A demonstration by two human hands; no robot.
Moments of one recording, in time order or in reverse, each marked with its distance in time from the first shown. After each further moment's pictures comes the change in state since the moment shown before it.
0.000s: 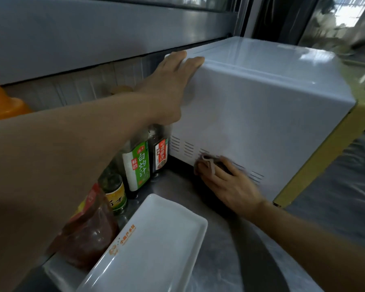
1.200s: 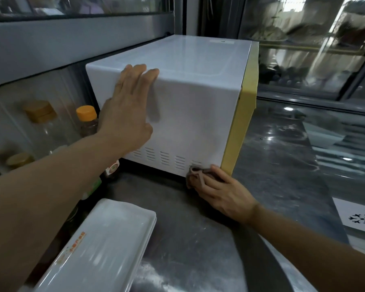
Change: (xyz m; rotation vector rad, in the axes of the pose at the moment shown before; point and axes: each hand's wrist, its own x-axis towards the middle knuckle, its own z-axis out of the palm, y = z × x) left_hand -0.012 0.073 0.038 -0.009 0.231 0.066; right_hand -0.114 0.015 0.001 0.141 0.008 0.032
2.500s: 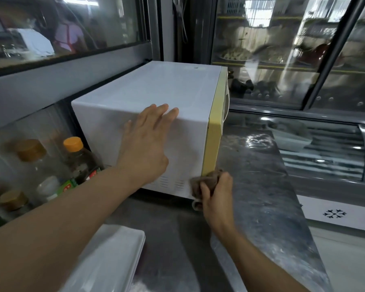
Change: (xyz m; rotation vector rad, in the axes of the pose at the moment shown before) left_hand 0.002 0.059 -0.006 0.019 -0.109 0.102; right_hand 0.032 0.000 -0.068 1.097 0.328 1.533
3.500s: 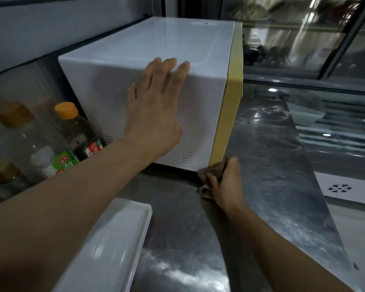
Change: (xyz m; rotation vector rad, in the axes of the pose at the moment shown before) left_hand -0.001 0.005 0.017 -0.021 0.109 0.010; right_hand -0.011 0.055 0.020 -0.025 -0.159 0.198
